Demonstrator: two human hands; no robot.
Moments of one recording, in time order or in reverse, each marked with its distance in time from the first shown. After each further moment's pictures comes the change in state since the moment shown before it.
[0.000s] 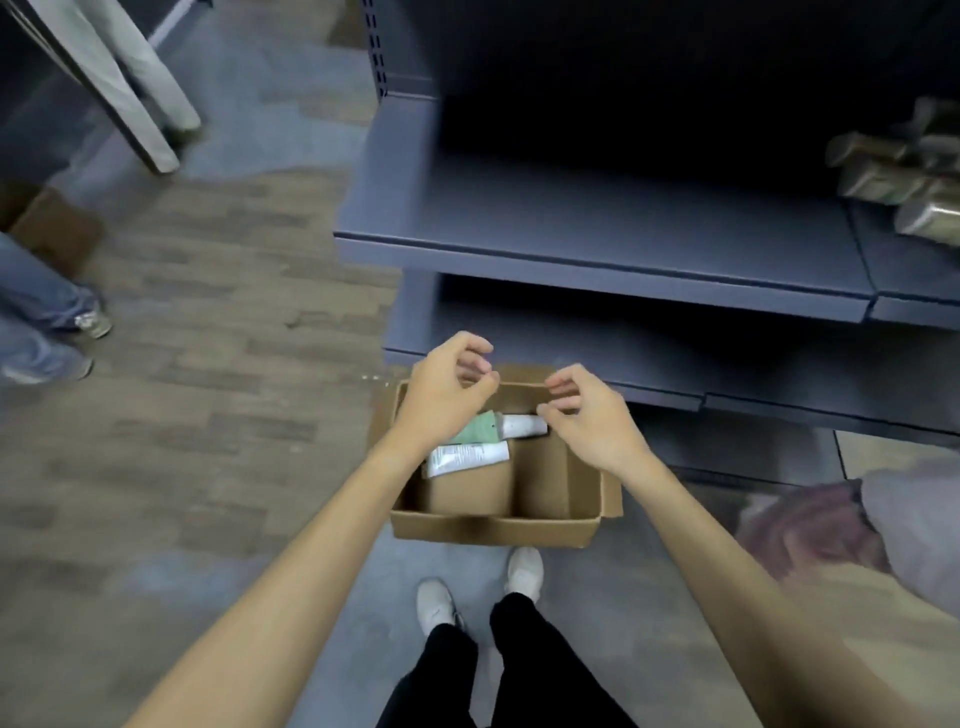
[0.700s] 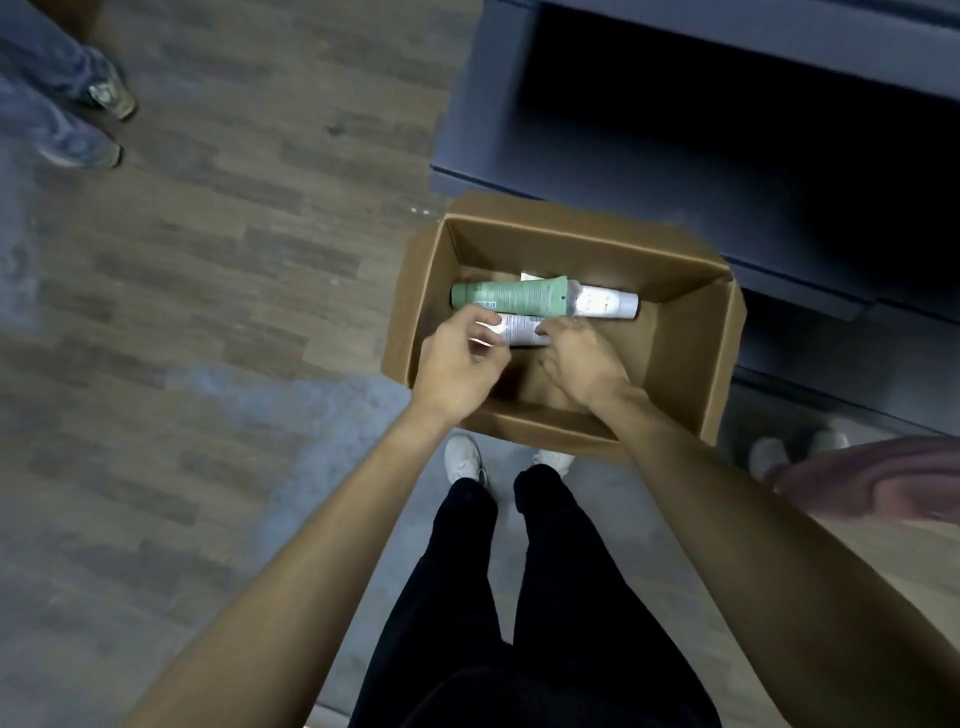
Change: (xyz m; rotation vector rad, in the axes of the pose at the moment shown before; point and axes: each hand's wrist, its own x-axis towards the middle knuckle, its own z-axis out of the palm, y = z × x) left_hand -0.039 -0.151 0.053 0.041 0.124 -0.405; right_hand 0.074 0.123 0.171 -0.564 -0.426 -0.149
